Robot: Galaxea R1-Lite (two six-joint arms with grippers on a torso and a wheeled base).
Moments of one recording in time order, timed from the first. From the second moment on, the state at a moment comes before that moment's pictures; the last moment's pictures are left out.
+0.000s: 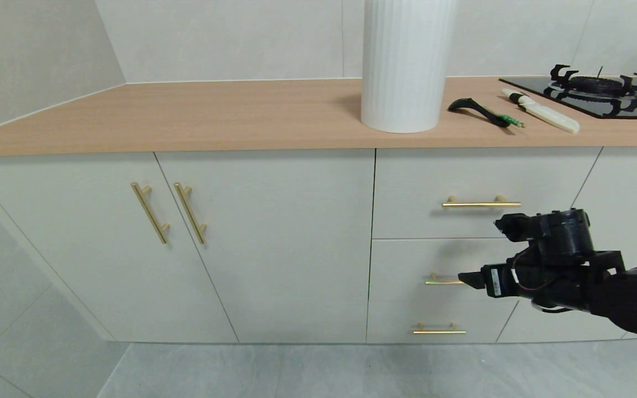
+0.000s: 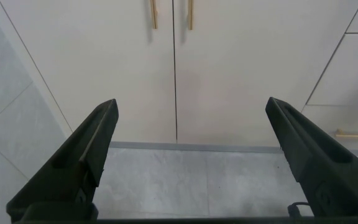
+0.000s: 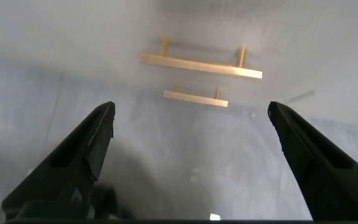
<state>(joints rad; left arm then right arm) 0.00 0.00 0.00 -0.01 0.03 -0.01 0.26 1.90 -0.73 -0.56 -0.06 0.08</state>
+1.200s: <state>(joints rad) 0.00 0.00 0.00 -0.01 0.03 -0.01 0.22 2.29 -0.79 -0.99 -0.21 0.12</state>
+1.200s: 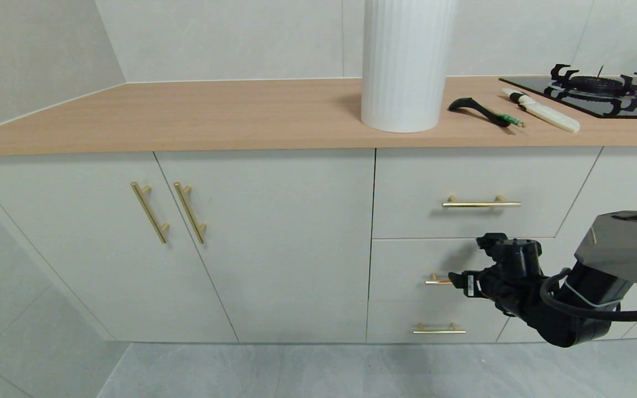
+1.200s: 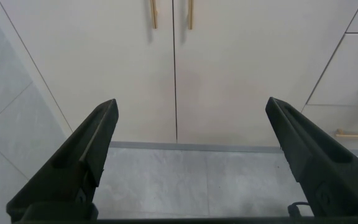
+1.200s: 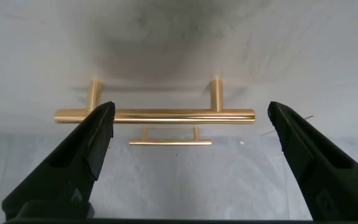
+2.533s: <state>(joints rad) 0.00 0.00 0.00 -0.01 0.03 -0.01 0.23 2.39 -0.80 -1.07 -0.23 0.11</state>
